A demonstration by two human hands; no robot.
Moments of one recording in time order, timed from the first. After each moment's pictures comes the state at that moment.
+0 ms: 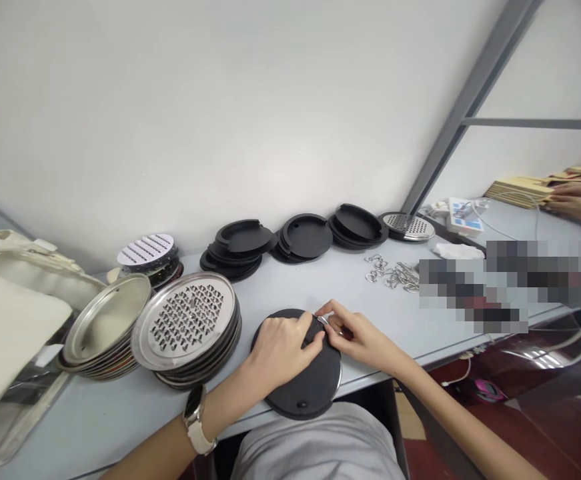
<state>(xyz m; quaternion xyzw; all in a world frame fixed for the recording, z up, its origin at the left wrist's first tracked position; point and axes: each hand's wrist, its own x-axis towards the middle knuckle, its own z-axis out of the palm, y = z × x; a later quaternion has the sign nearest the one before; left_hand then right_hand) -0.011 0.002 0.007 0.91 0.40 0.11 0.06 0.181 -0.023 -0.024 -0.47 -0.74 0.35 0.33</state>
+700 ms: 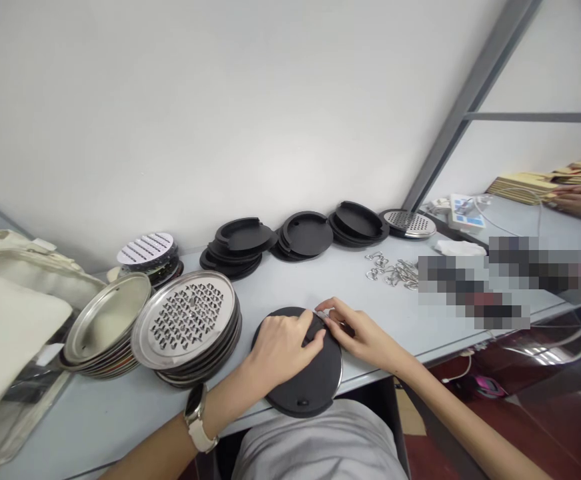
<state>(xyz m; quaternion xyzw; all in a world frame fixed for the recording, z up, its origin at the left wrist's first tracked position) -0.011 0.003 0.005 0.91 0.40 0.11 0.05 0.180 -0.026 -0.020 -0.48 -0.74 0.34 0.33</state>
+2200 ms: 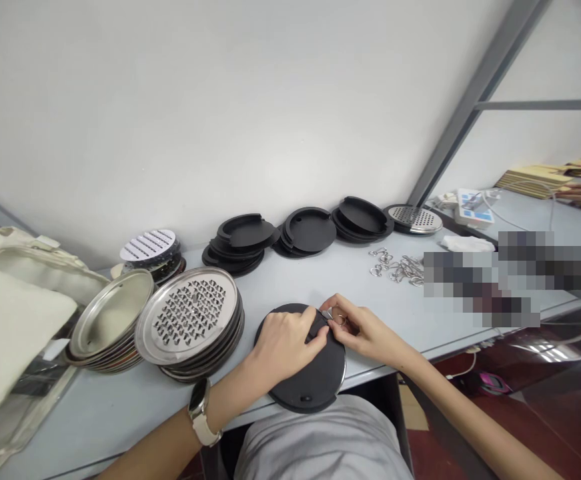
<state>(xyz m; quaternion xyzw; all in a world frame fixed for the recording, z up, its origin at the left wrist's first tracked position) -0.012 0.003 0.003 0.91 0.40 0.11 0.05 0.182 -0.024 -0.023 -0.47 -0.73 0.37 0.33</state>
